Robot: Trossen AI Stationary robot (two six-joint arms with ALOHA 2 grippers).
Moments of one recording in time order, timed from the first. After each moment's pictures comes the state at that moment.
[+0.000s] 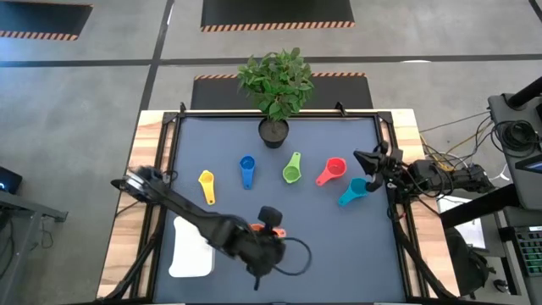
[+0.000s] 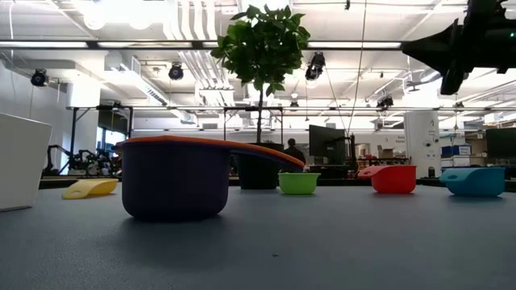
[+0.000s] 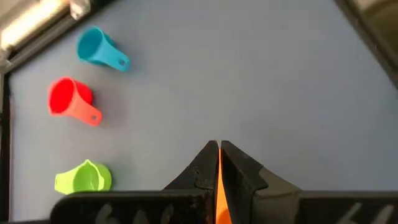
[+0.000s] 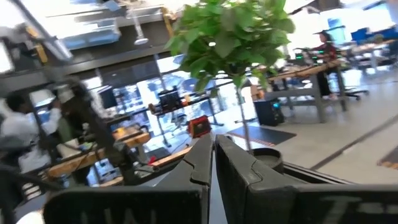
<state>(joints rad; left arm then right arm) -0.52 1.92 1.77 -0.80 -0.43 0.03 0.10 0.03 0.04 0.24 0.50 0.15</state>
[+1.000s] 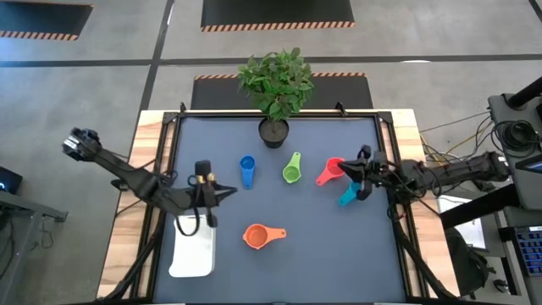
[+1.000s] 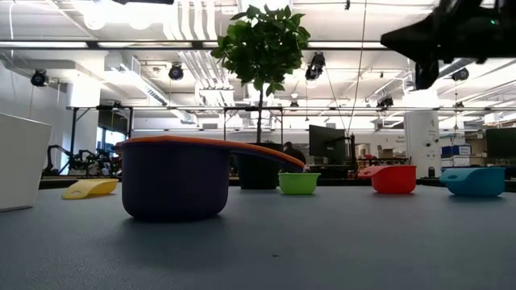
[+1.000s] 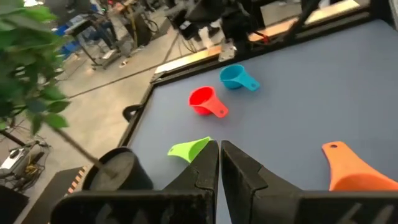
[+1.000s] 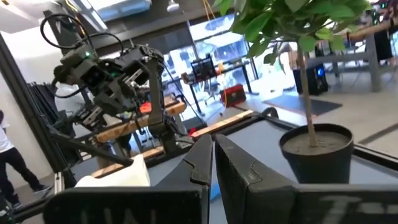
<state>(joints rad) -0.51 1.01 0.79 -0.20 -0.77 0.09 0.11 0.61 0.14 0.53 0.34 0.27</state>
